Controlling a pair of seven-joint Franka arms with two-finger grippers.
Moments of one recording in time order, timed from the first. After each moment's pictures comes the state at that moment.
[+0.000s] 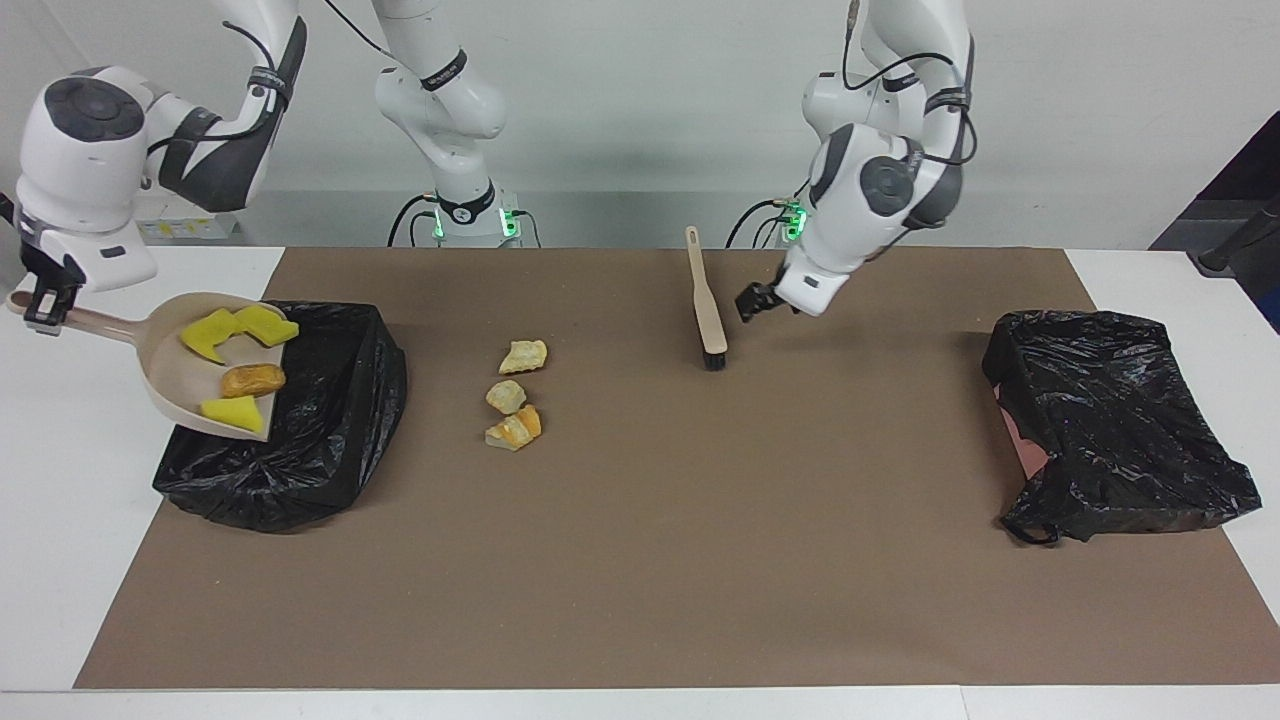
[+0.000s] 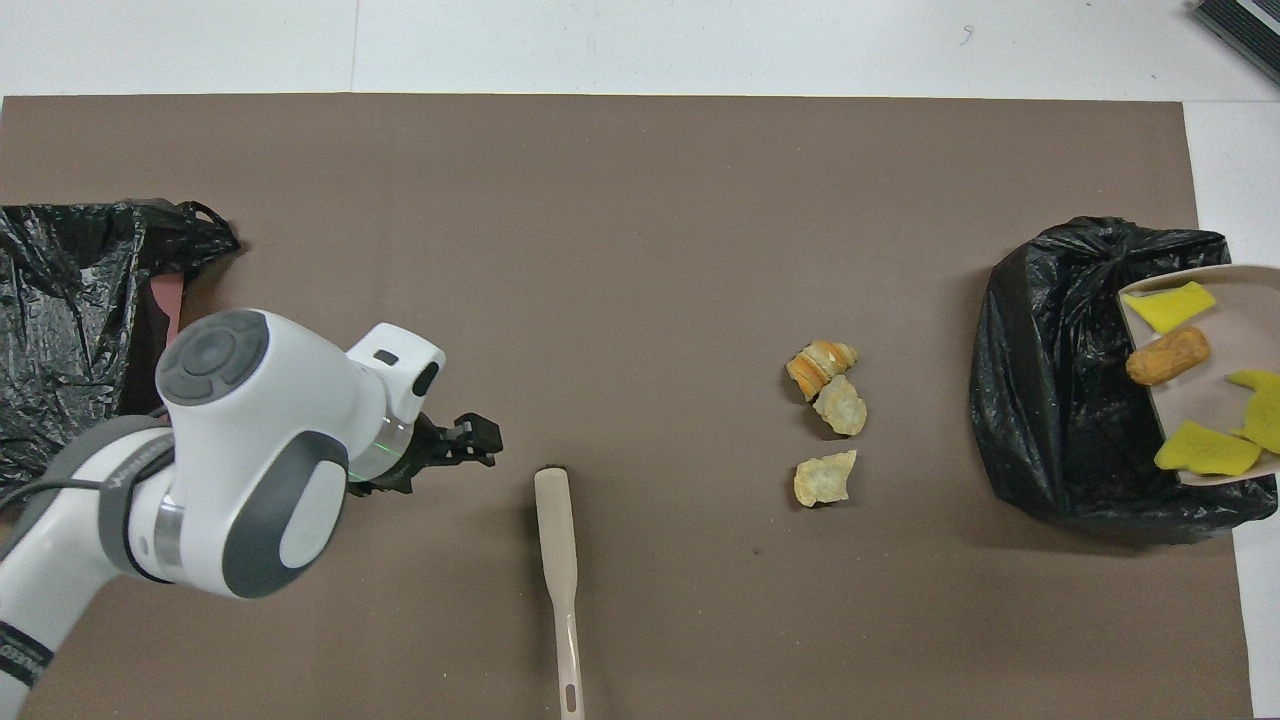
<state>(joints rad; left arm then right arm) -0.37 -0.02 -0.01 -2.14 -0.25 1.98 -0.48 -0.29 0.07 -0.08 -1.81 -0.76 2.15 -1.82</state>
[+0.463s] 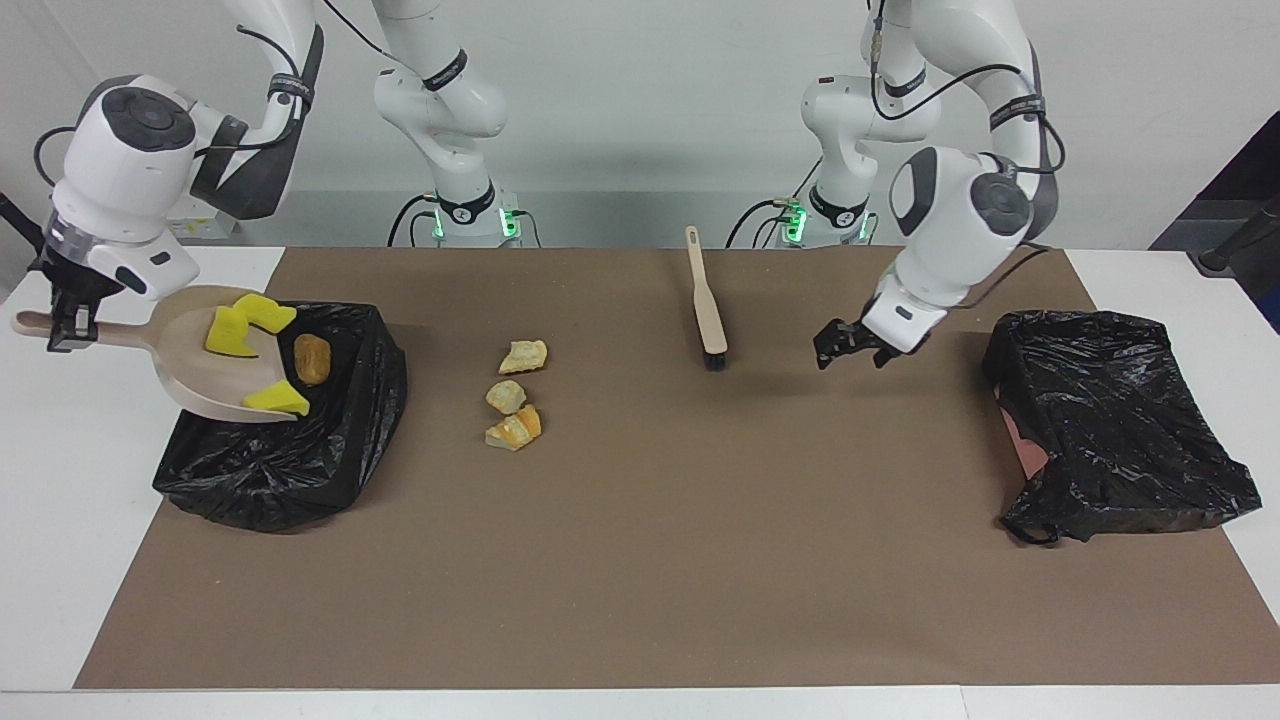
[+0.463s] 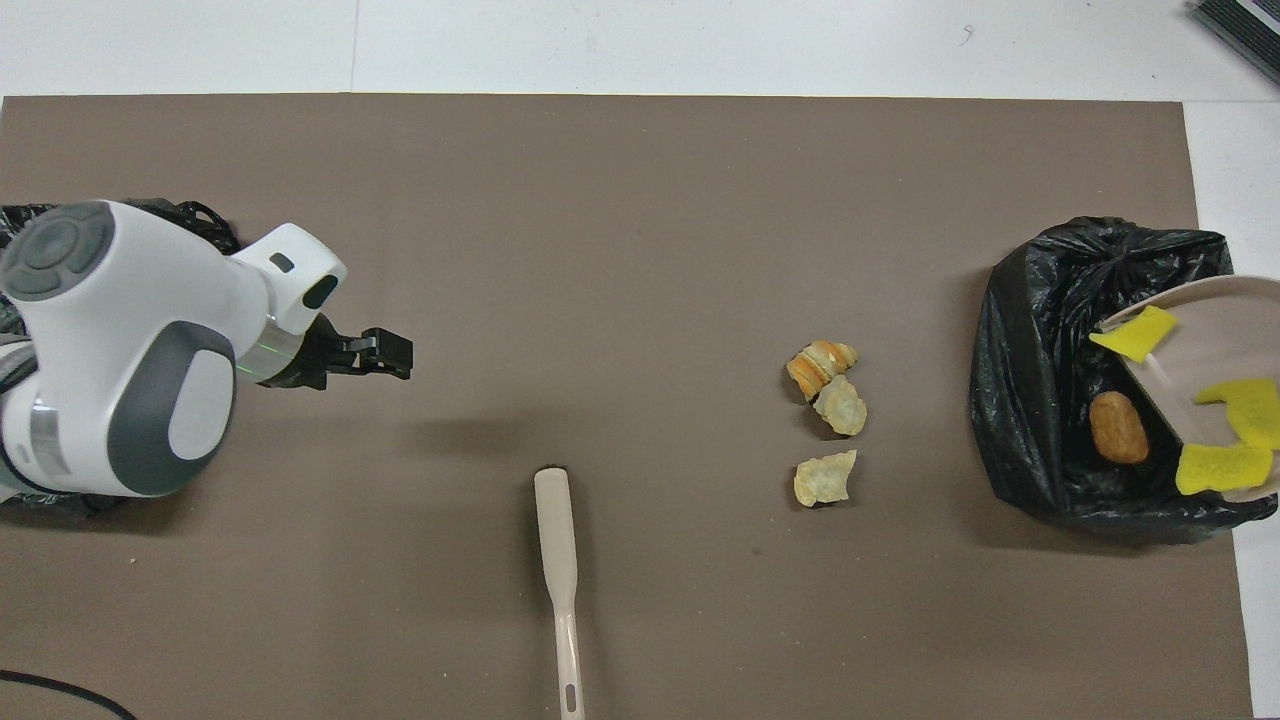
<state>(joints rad) -0.19 0.08 -0.01 -1.93 -0.19 1.99 -0.12 -0.24 0.07 -0.08 -1.81 -0.83 2.22 -2.02</state>
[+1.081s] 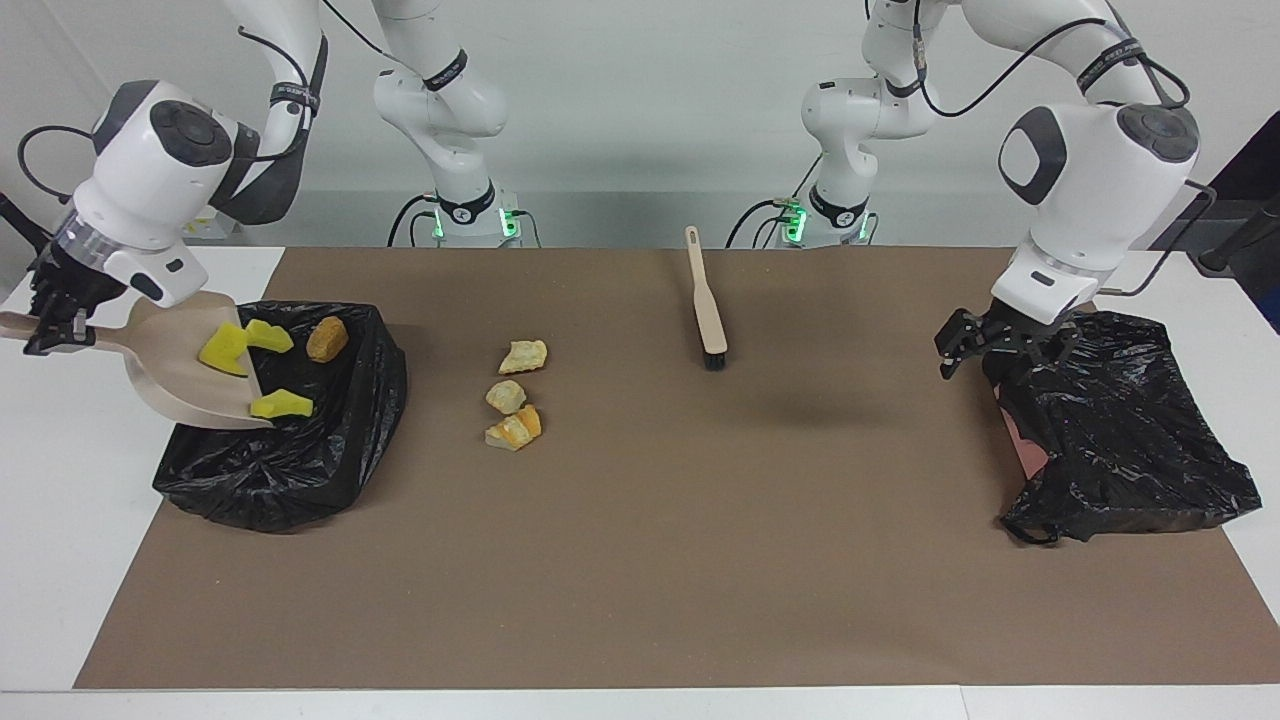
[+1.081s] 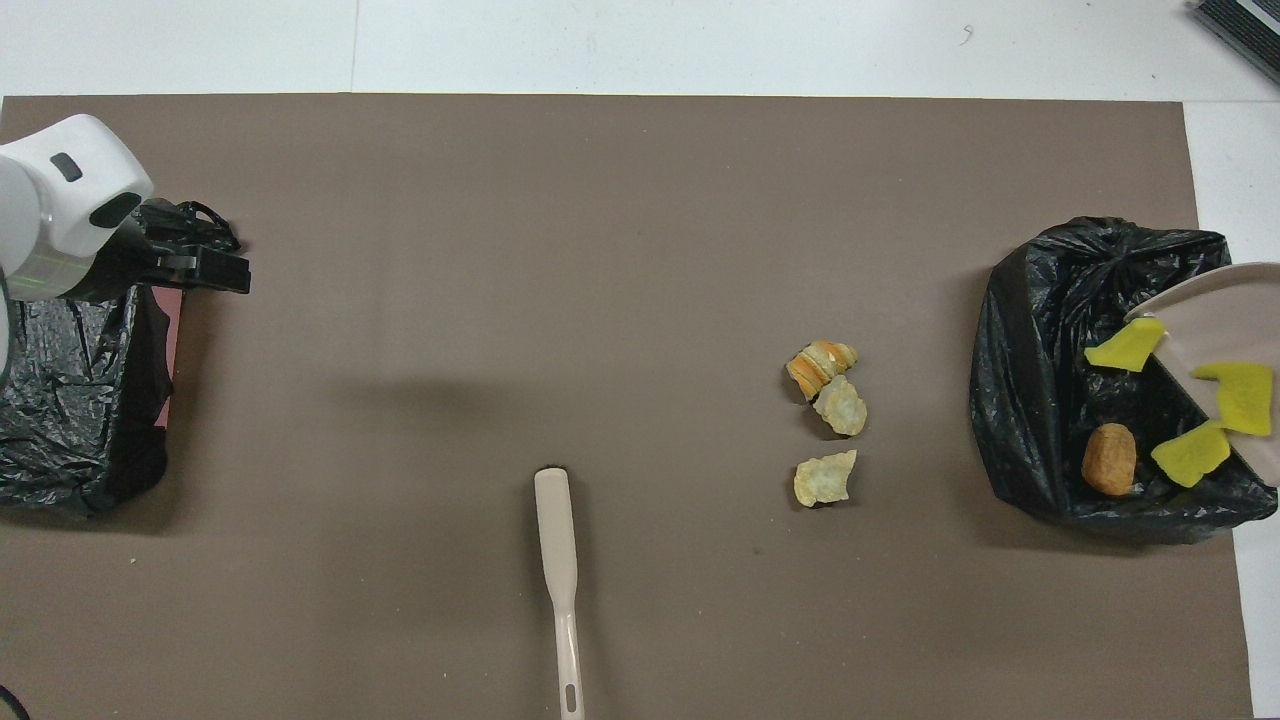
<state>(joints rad) -0.06 0.10 -0.01 -1.70 -0.03 1.90 0.09 -0.21 0.06 -0.08 -1.82 -1.00 2.23 -1.91</state>
